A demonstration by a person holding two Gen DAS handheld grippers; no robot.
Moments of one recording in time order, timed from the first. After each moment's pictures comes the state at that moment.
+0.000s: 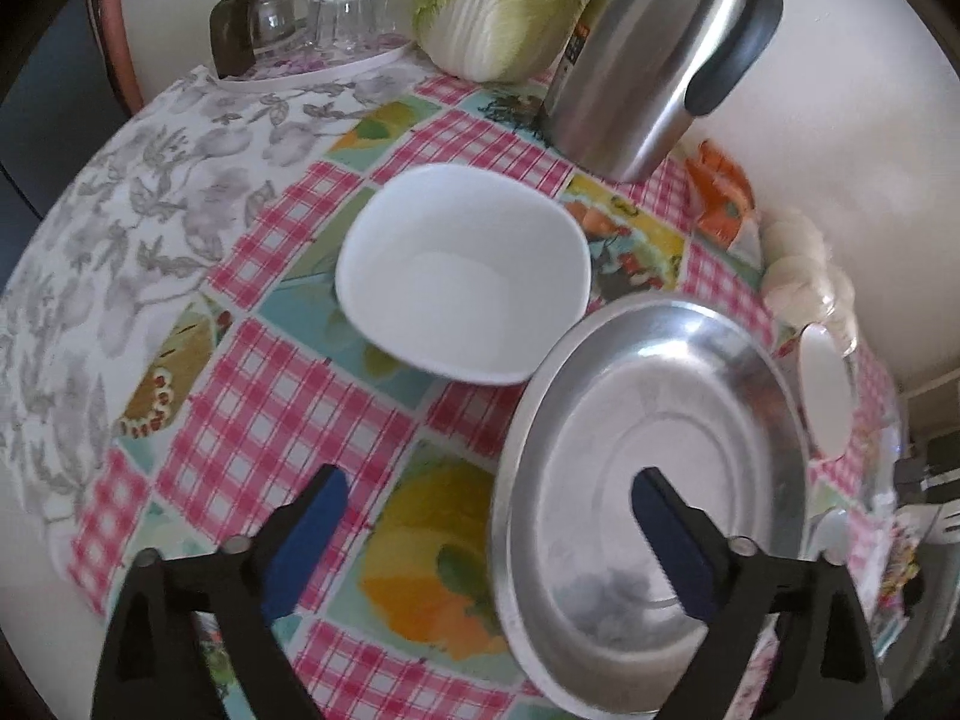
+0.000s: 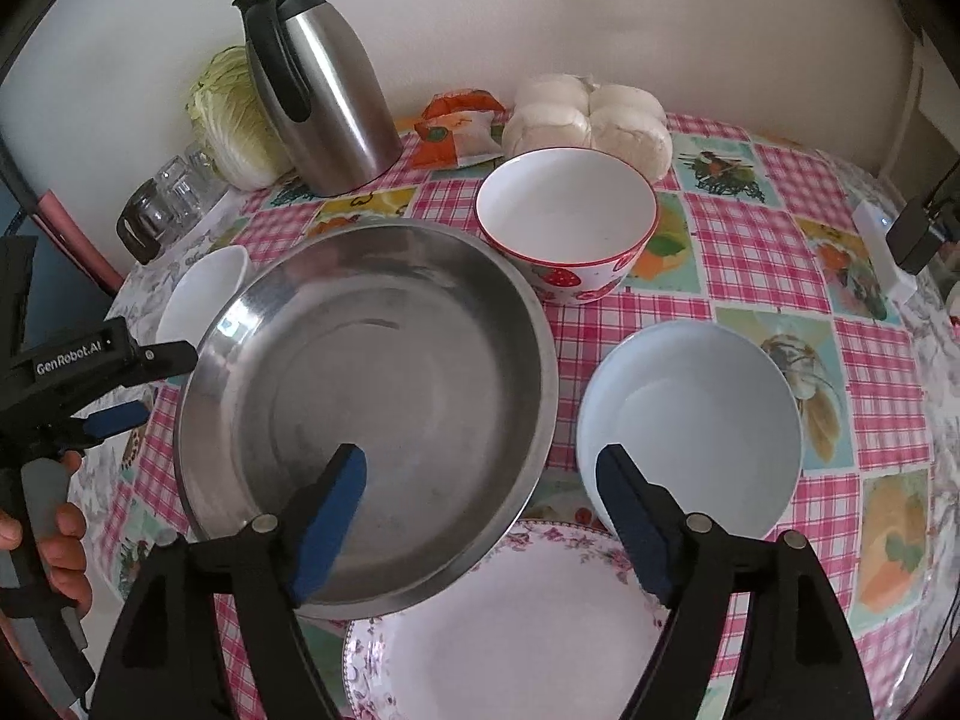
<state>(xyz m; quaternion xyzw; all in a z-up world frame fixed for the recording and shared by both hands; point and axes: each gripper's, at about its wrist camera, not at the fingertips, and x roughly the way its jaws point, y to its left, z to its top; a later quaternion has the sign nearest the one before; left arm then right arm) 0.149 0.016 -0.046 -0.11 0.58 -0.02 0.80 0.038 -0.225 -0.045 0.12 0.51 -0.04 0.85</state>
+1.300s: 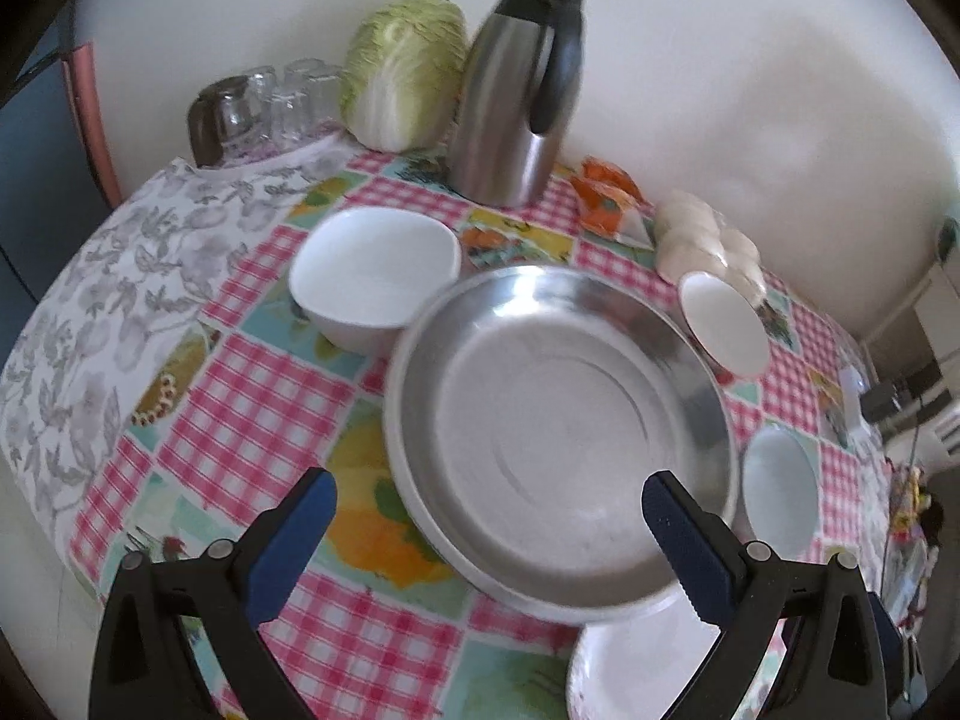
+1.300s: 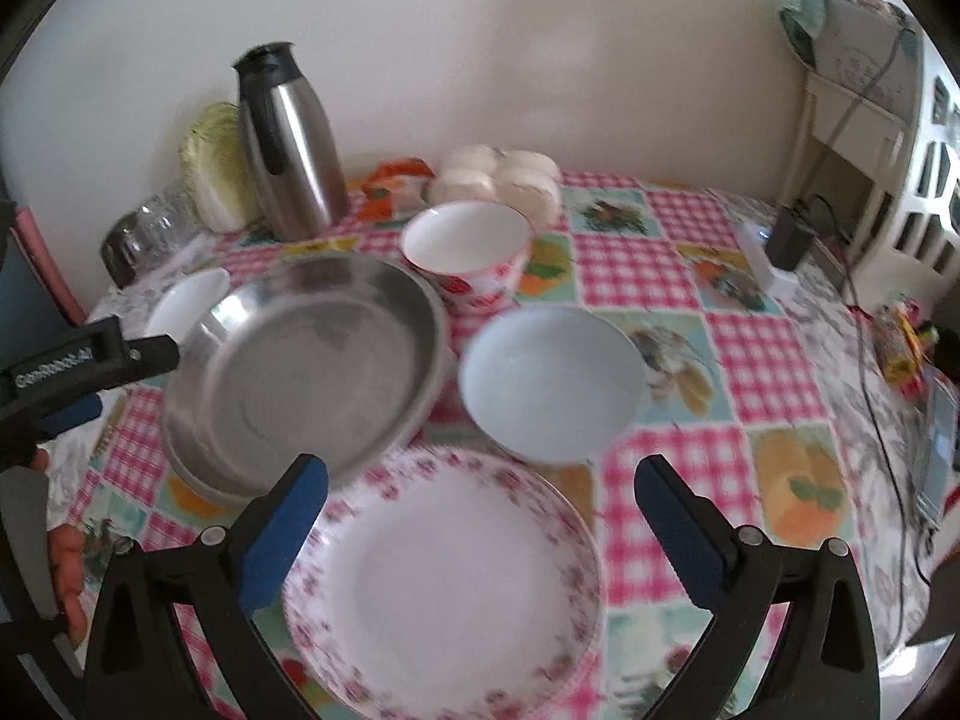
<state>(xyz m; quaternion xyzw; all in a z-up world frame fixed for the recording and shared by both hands) 0.062 -0.035 -0.003 -0.07 0.50 -0.08 0.86 -0.055 -0.232 -0.013 0.09 0.44 -0.13 0.88</state>
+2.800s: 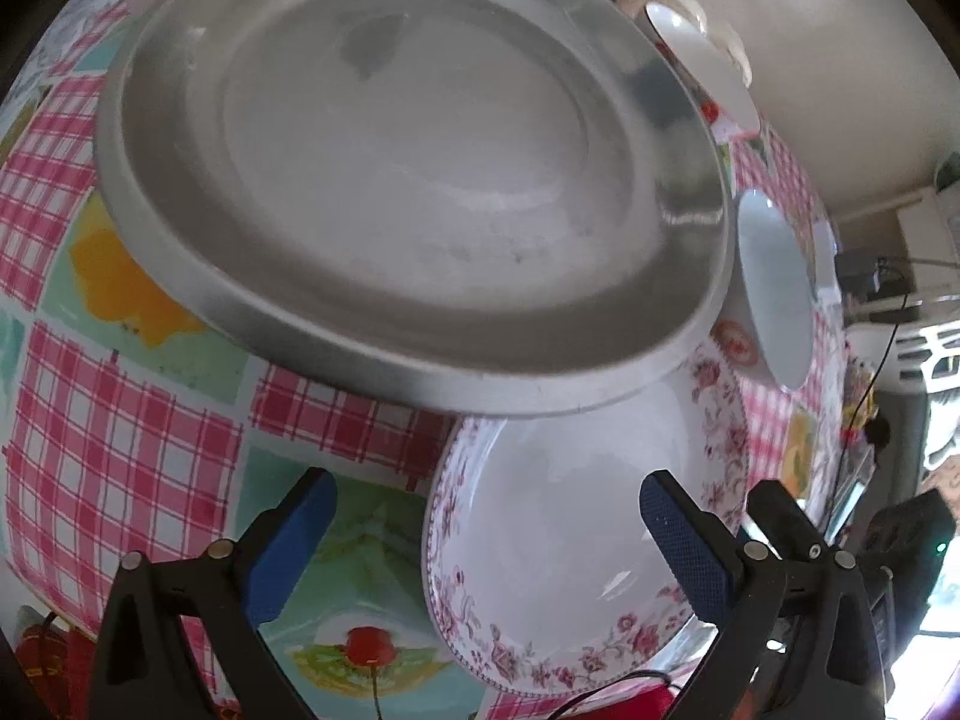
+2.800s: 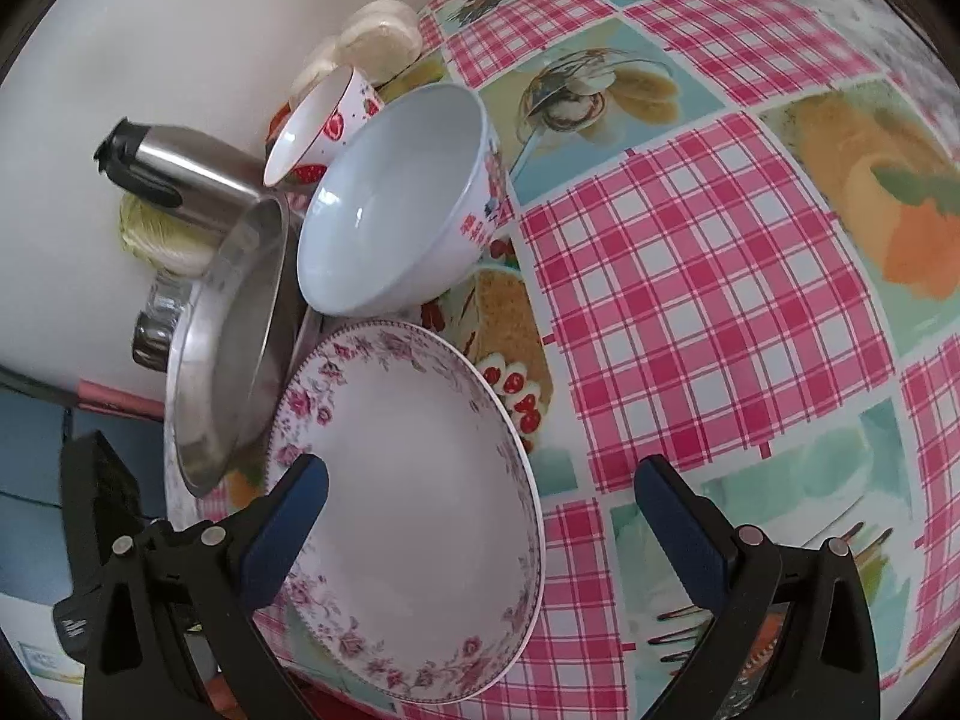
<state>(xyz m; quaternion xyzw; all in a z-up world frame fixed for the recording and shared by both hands) 0.025 -0.101 -0.106 -0.14 0.67 -0.16 0.71 -0.089 -0.331 -0.114 0.40 0.50 -0.07 0.76</state>
